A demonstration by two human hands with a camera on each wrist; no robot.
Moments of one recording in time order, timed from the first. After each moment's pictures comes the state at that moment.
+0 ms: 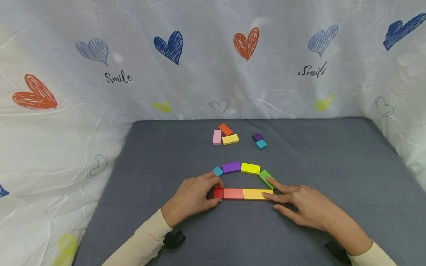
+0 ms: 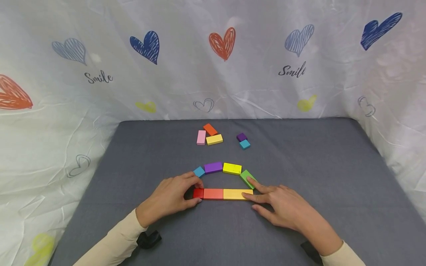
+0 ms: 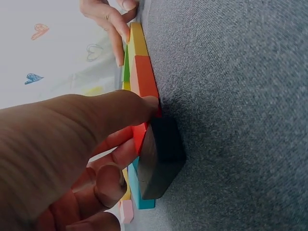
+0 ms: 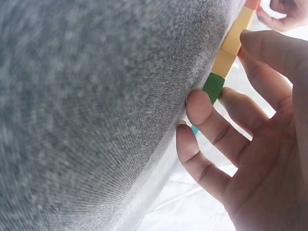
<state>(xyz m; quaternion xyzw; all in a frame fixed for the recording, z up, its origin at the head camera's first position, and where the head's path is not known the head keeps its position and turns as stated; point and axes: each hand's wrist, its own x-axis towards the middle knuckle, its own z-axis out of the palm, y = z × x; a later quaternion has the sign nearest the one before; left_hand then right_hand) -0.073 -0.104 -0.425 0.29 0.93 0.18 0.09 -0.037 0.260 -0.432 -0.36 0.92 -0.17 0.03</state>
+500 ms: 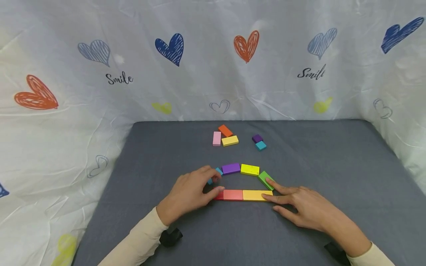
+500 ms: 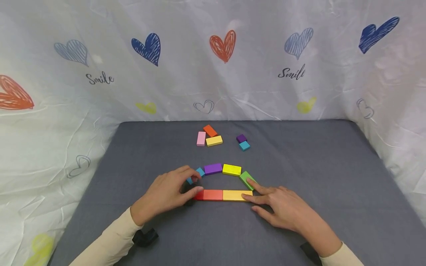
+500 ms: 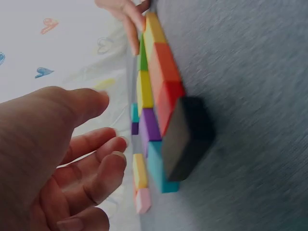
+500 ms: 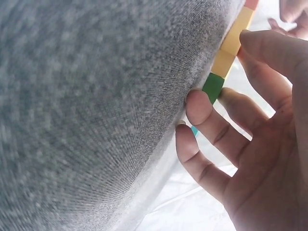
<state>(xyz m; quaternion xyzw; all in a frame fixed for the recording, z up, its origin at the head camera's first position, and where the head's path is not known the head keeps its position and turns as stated) -0.077 -0.110 -0.412 0.27 0.94 0.22 0.03 -0.037 0.259 -0.431 -0.35 0.92 -0.17 0.06</state>
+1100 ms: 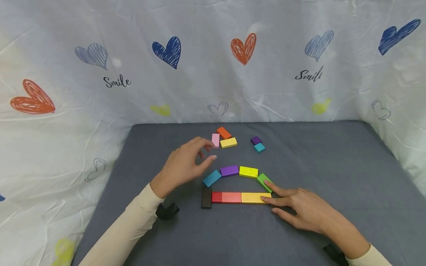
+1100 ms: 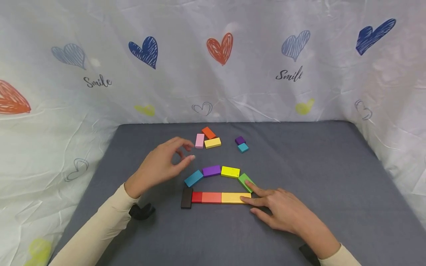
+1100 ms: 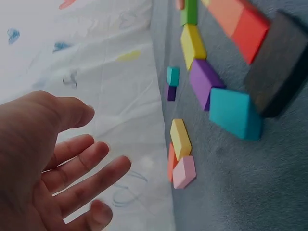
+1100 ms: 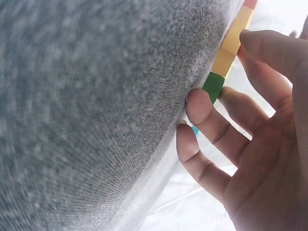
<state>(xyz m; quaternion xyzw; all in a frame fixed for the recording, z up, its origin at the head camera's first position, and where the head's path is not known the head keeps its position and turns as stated) -0.138 -0.120 -0.373 0.26 0.92 0.28 -0.03 -0.039 0.261 -0.432 -0.35 0.92 -0.19 0.07</state>
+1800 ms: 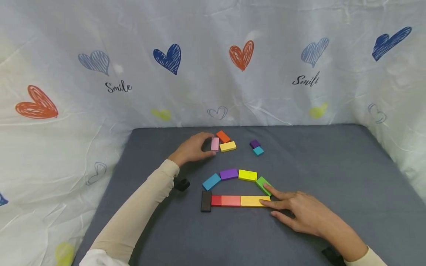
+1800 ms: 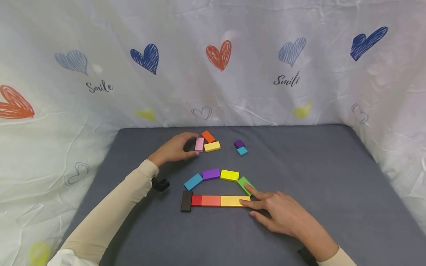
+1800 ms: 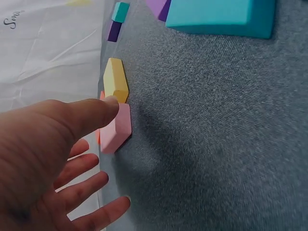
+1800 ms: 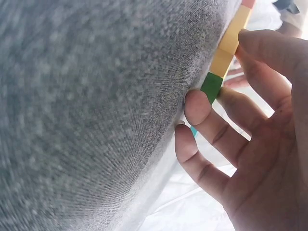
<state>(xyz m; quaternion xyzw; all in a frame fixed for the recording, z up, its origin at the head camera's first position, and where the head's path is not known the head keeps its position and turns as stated) -0.234 -0.113 -0.422 0.23 0.94 0.20 0.12 -0.037 0.260 -0.431 -0.36 0.91 -0.19 0.06</state>
